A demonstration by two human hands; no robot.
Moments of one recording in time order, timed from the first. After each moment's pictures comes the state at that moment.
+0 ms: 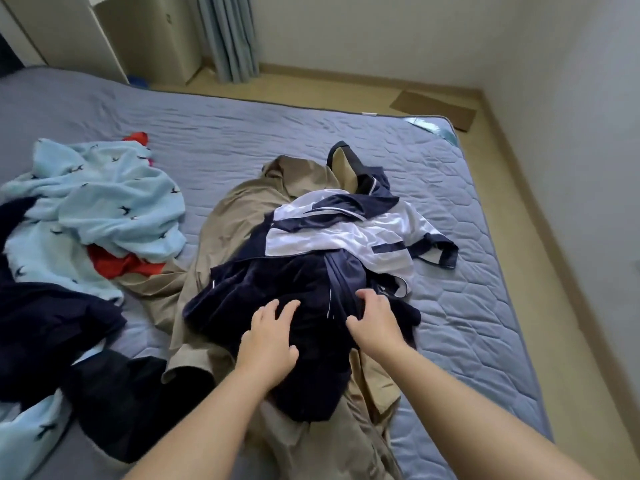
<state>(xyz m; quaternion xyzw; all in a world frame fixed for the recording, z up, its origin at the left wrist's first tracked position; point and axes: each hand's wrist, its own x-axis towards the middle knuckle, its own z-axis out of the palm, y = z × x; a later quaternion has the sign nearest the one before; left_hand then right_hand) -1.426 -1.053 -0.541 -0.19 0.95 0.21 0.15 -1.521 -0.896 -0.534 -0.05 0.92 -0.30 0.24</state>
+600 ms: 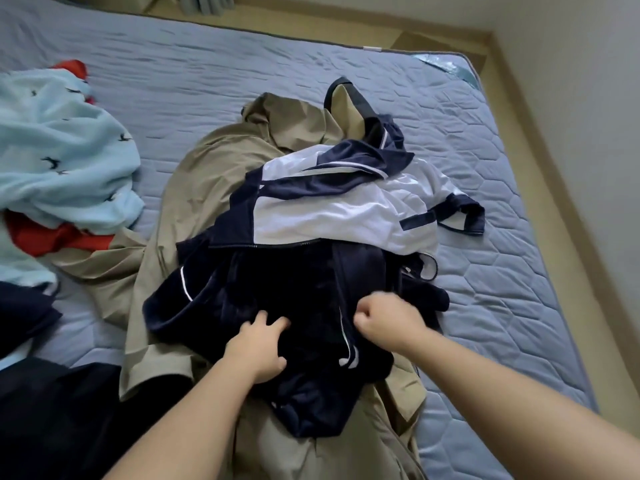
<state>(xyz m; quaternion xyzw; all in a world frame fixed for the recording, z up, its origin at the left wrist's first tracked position) -1.461 -1.101 -0.691 -0.13 0.92 0.16 0.34 -1.564 -0.908 -0.640 -0.18 0.94 -0.08 0.27</state>
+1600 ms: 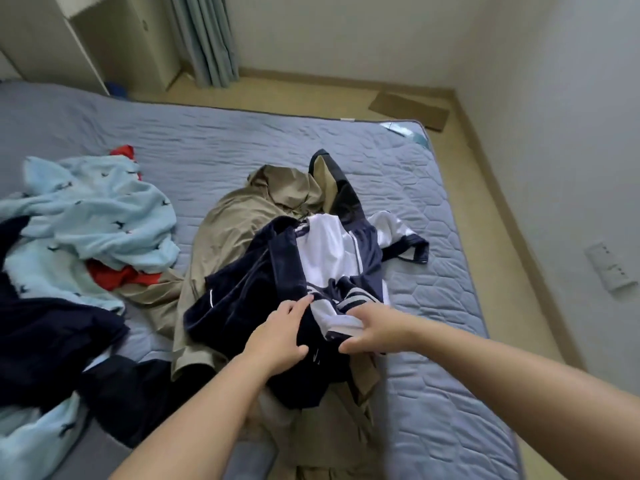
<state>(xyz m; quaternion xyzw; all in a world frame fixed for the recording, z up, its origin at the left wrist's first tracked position) -1.429 -1.037 -0.477 -0.08 0.95 0.25 0.19 -1.513 -0.856 -0.422 -0.27 0.86 -0.16 0.40</state>
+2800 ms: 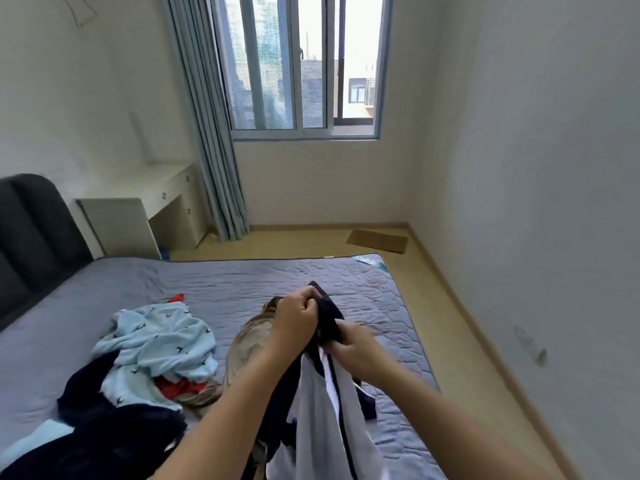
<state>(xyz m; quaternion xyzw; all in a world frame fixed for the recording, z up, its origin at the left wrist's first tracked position) -1.289 -0.949 -0.055 -0.04 0.87 0.46 -0.20 -1.308 -0.817 -0.087 -0.27 0.83 -0.47 0.09</state>
